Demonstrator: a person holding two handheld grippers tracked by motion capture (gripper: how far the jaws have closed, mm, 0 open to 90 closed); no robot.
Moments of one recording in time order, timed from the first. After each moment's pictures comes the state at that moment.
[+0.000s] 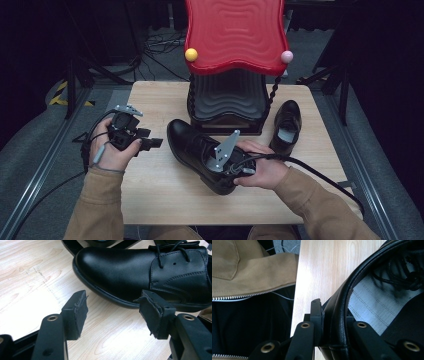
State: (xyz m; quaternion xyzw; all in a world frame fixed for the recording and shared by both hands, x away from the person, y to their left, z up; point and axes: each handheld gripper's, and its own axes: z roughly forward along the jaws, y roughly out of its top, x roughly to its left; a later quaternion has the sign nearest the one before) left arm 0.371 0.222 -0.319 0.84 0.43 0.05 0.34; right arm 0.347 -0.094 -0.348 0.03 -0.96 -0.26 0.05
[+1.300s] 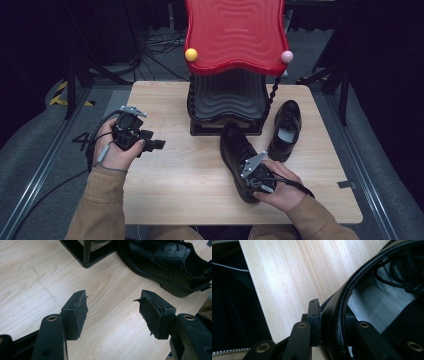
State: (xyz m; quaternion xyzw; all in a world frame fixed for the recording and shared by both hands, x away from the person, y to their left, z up) left arm 0.375 0.217 -0.326 0.84 0.43 0.03 0.33; right arm 0.330 -0.162 -0.418 -0.17 -0.96 -0.21 -0.01
